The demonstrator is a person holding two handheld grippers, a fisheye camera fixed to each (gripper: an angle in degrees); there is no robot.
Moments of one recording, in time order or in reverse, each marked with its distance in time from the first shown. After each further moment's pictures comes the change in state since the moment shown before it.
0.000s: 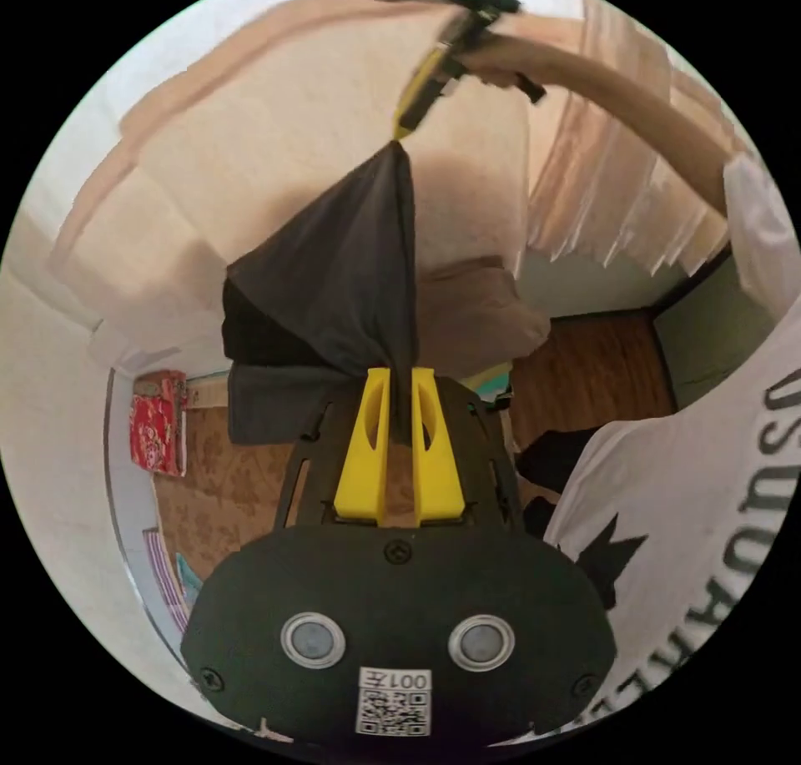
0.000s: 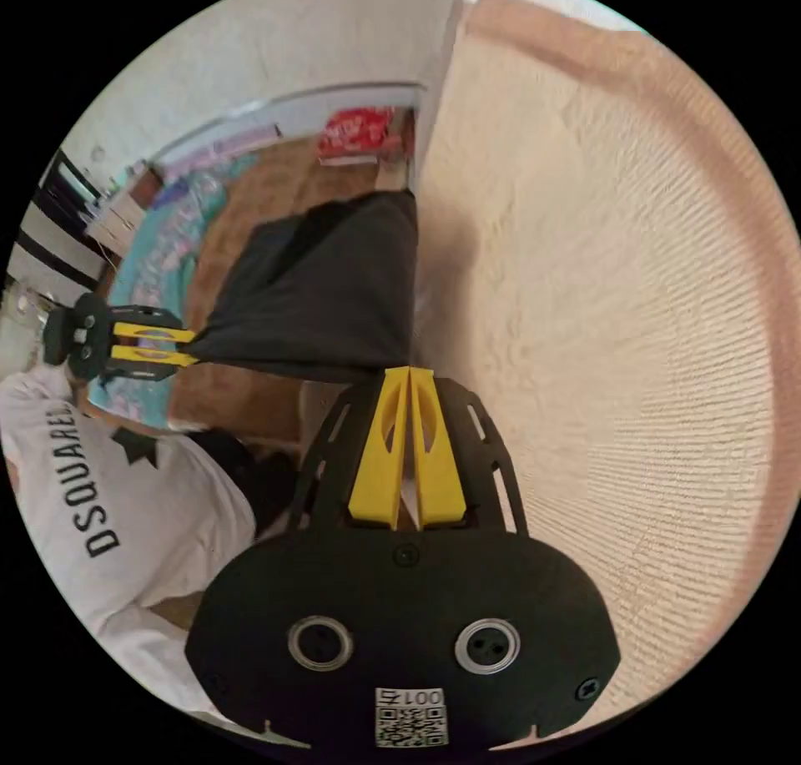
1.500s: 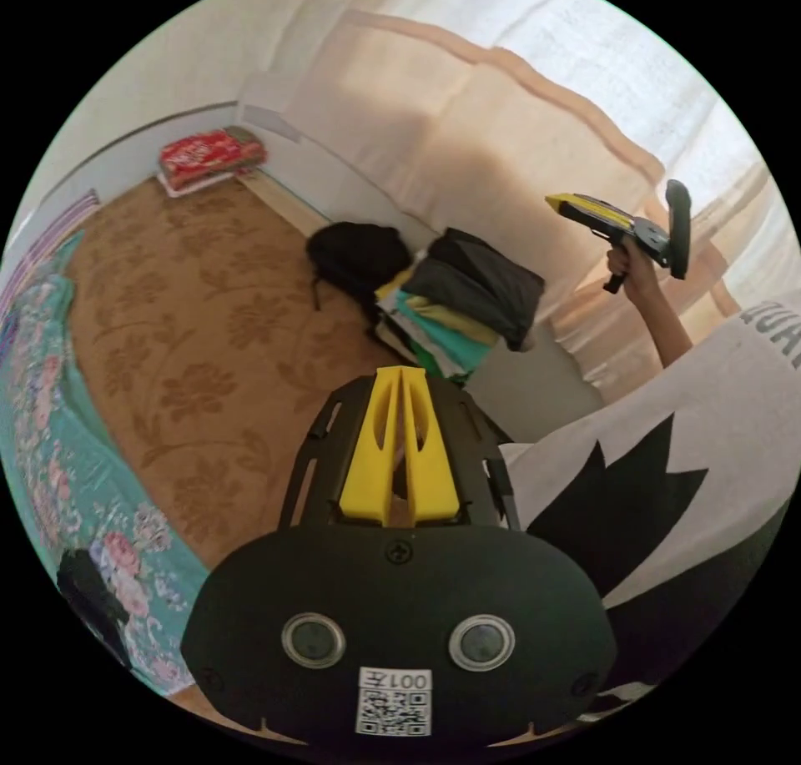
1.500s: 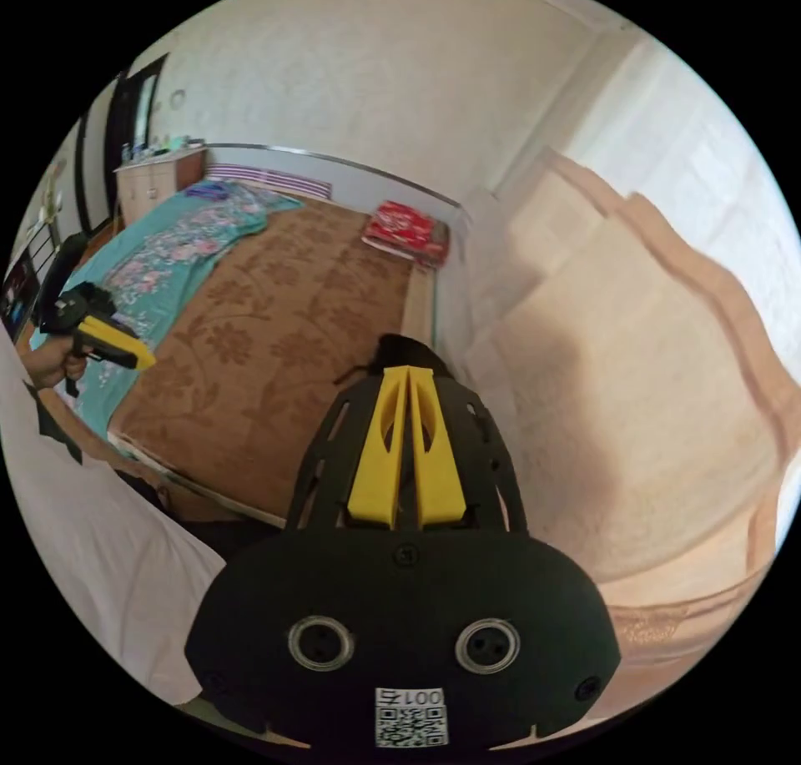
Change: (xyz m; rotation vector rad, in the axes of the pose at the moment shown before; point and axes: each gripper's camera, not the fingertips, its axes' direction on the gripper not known) left arm 0.187 0.768 -0.147 0.282 0.211 -0.904; right arm -0.606 0.109 -0.250 0.418 0.272 -0.191
